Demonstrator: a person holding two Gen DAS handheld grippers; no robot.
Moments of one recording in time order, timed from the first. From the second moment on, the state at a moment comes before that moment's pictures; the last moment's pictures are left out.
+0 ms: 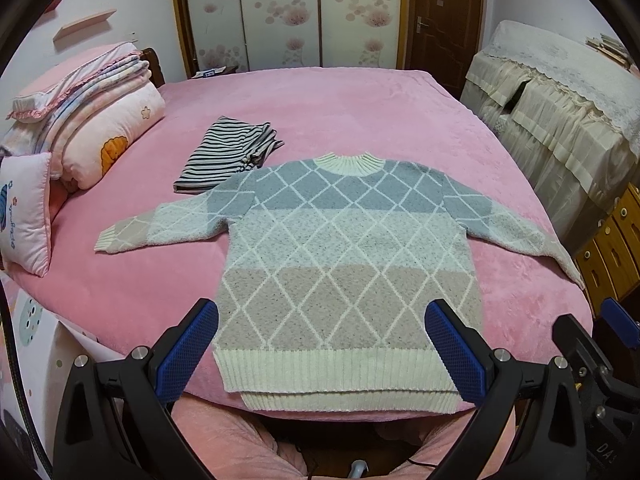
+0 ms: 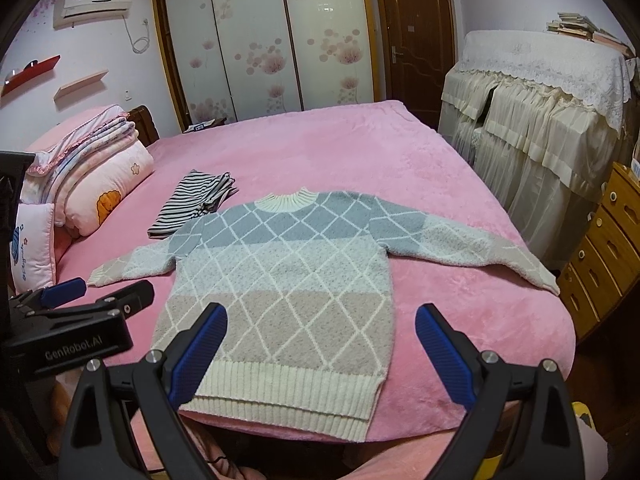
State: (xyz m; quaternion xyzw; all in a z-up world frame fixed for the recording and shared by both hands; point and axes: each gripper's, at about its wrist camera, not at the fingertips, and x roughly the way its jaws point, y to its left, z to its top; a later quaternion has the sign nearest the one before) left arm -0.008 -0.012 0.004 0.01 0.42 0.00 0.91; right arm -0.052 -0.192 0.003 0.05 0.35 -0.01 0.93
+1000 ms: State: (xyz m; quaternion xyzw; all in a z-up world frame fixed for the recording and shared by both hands) left arm 0.029 -0.072 0.052 0.00 0.38 -0.11 0.92; right arm -0.063 -0.320 0.061 0.03 0.23 -0.17 0.96
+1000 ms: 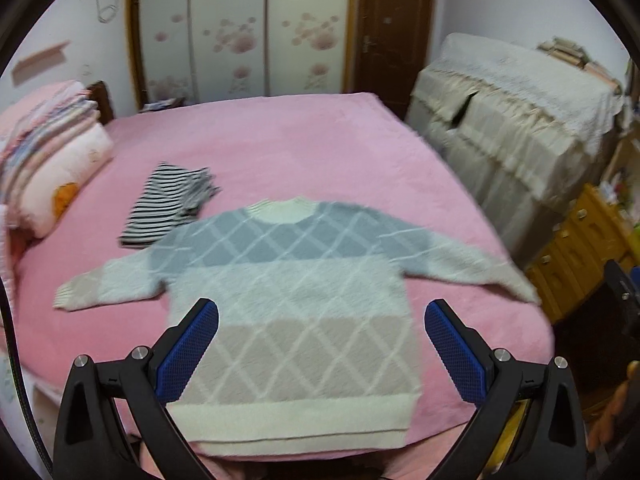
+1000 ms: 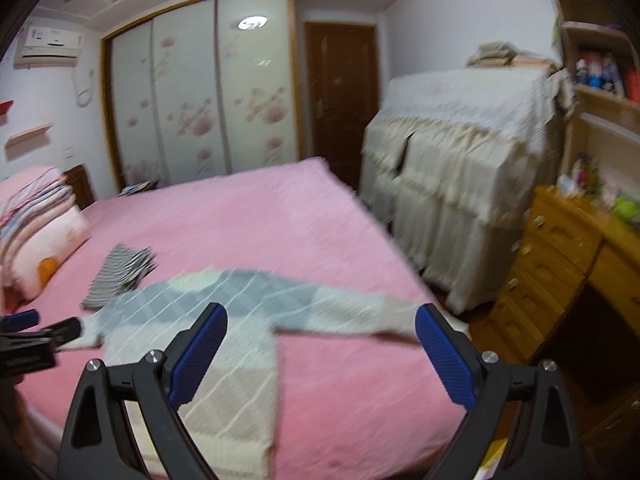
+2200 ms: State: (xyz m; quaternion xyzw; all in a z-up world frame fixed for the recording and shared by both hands) left arm 0.171 -0.347 -0.136 0.10 0.44 -0.22 0.87; right arm 0.005 -0.555 -0.170 0.37 0.38 -0.17 0.83
